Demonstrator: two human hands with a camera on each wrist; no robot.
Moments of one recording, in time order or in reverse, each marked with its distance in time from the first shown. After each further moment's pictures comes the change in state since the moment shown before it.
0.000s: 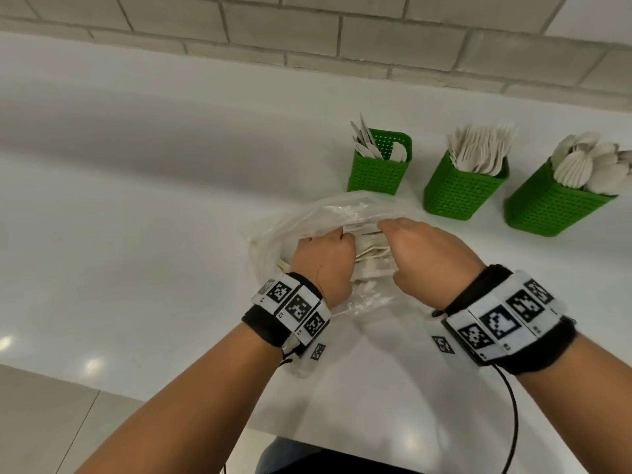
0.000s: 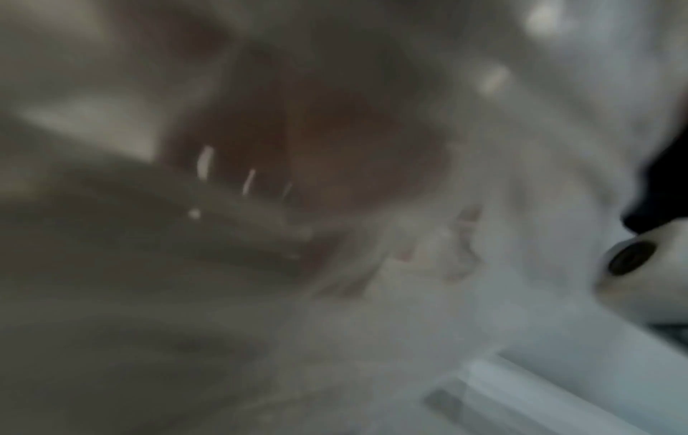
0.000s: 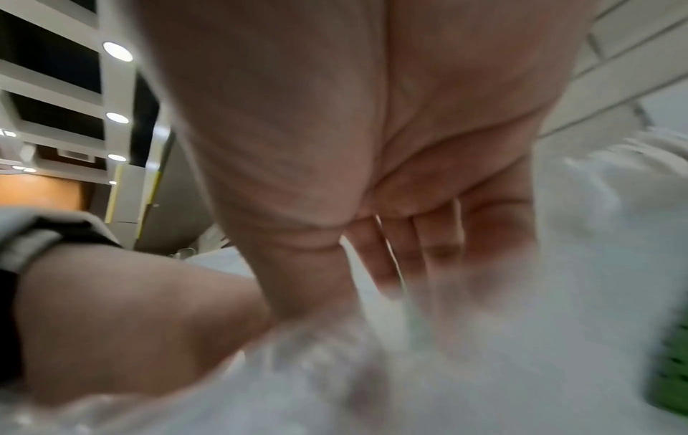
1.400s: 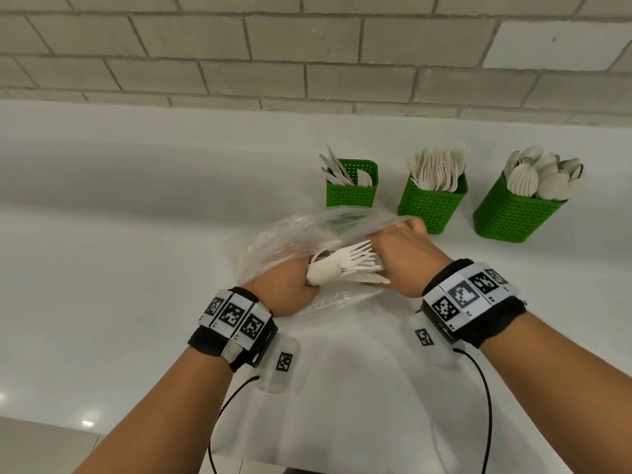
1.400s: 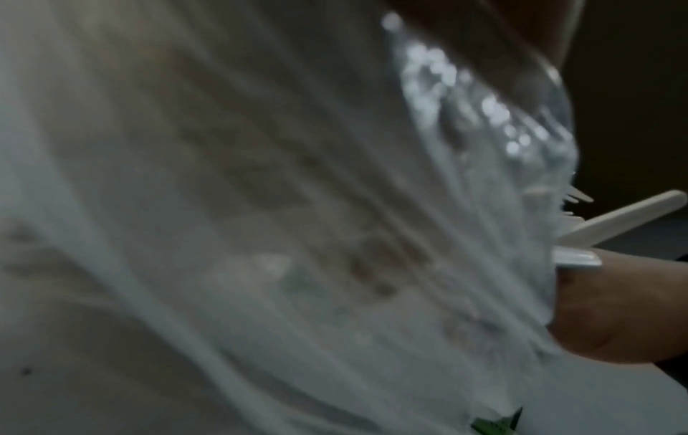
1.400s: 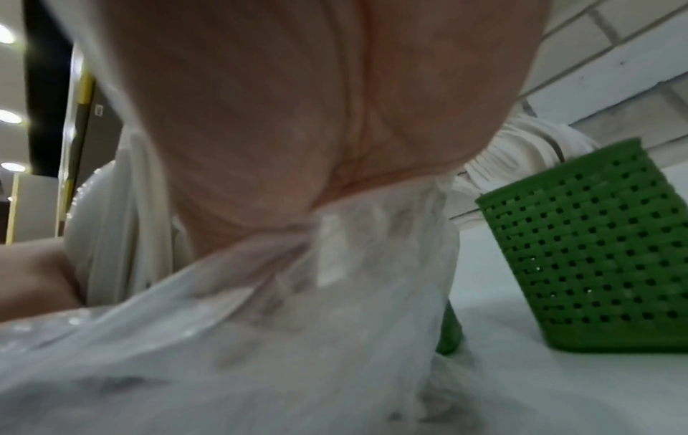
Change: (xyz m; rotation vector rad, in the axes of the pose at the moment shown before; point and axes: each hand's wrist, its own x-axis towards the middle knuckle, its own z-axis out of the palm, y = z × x) left_hand -0.010 -0.031 -0.026 -0.527 -0.131 0.104; right_hand 0.013 0.028 0.003 -0.011 0.168 -0.061
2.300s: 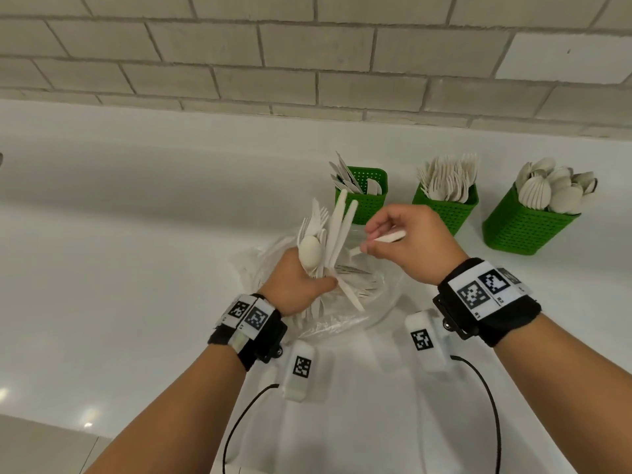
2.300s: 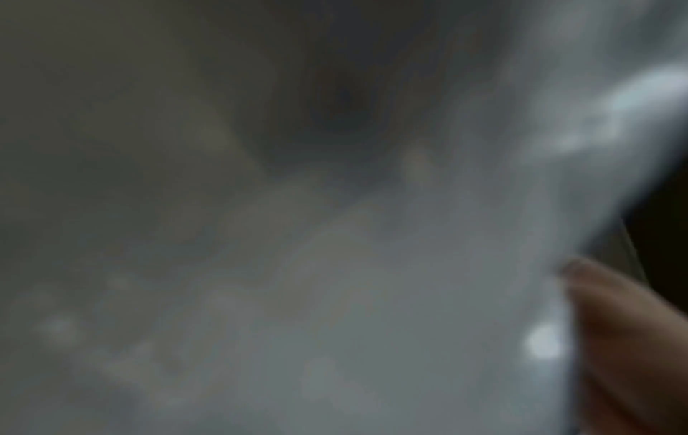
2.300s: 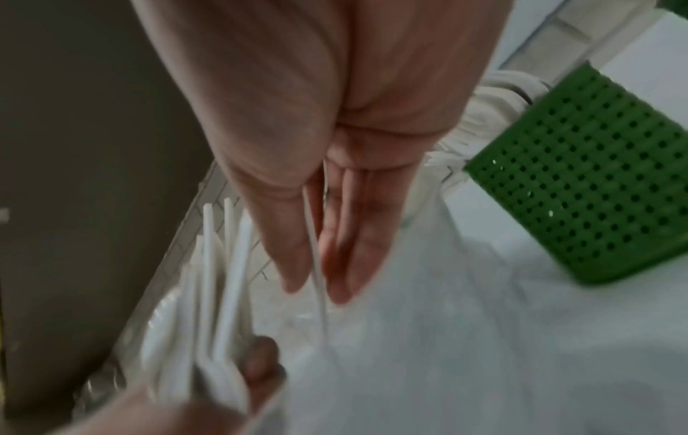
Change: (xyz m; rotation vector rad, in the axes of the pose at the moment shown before) left_hand 0.015 -0.012 0.013 -0.582 0.345 -0.018; right_hand 0.014 0.012 -0.008 0.808 0.307 0.075
